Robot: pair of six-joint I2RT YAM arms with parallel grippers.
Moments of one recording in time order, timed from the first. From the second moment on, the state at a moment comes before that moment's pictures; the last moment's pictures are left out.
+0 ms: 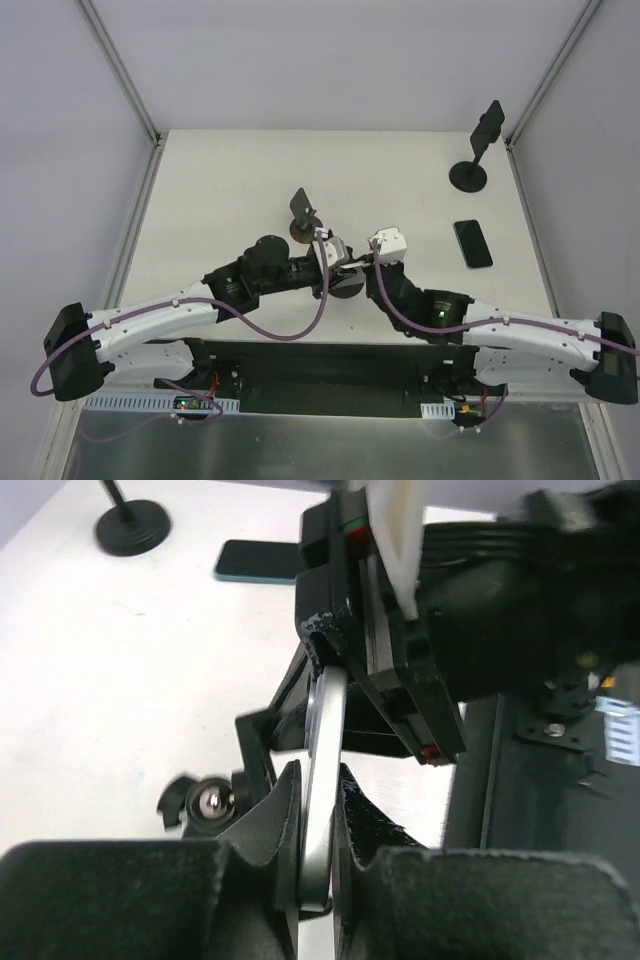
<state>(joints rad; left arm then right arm) -1.00 1.09 0.77 0.11 0.23 0.07 1.23 0.97 0.71 -0.26 0.73 0.42</state>
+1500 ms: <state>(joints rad) -0.91 1.19 1.03 -0.41 0.67 0.24 0.77 0.73 0.79 -0.49 -0.44 0.11</state>
